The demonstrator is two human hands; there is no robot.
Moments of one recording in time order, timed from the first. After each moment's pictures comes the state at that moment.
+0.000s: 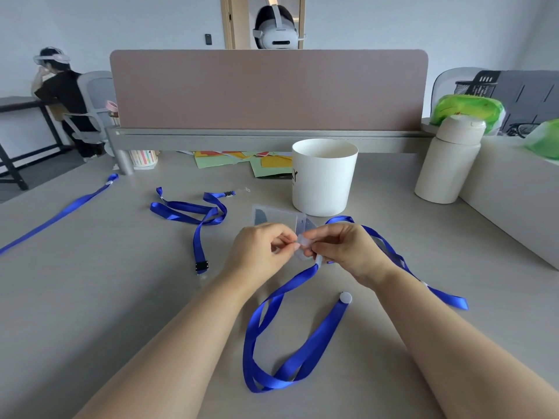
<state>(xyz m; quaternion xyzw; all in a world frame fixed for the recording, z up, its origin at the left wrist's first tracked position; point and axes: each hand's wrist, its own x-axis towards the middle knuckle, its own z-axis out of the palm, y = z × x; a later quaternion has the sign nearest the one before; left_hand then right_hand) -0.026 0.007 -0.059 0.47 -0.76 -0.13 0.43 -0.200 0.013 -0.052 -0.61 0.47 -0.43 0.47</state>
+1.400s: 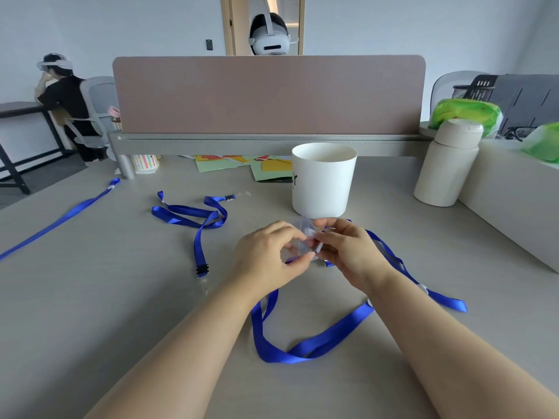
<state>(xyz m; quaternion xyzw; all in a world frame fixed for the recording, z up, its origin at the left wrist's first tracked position) -0.031 0.013 -0.054 0.43 -0.81 -0.02 0.40 -0.193 0.012 -0.046 -0.45 0.44 -0.54 0.56</state>
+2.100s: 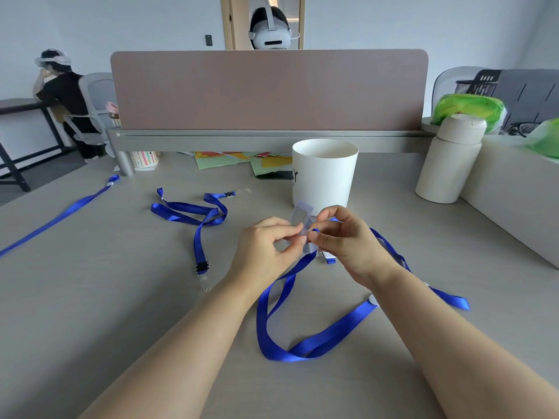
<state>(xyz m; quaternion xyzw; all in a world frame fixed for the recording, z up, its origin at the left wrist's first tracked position) -0.033 0.011 -0.056 0.41 -0.75 -0.14 0.50 -0.194 0.014 -0.045 -0.55 0.38 -0.52 0.52</state>
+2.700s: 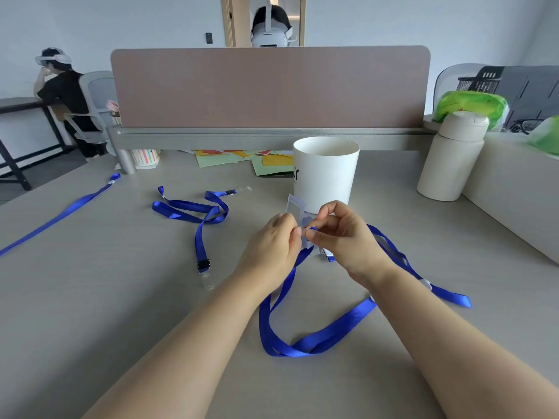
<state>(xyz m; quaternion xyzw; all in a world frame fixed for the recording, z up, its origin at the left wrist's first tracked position) -0.041 0.015 -0.051 0.49 -0.79 -0.07 0.37 -0.185 0.014 -0.047 -0.57 0.38 -0.55 0.49</state>
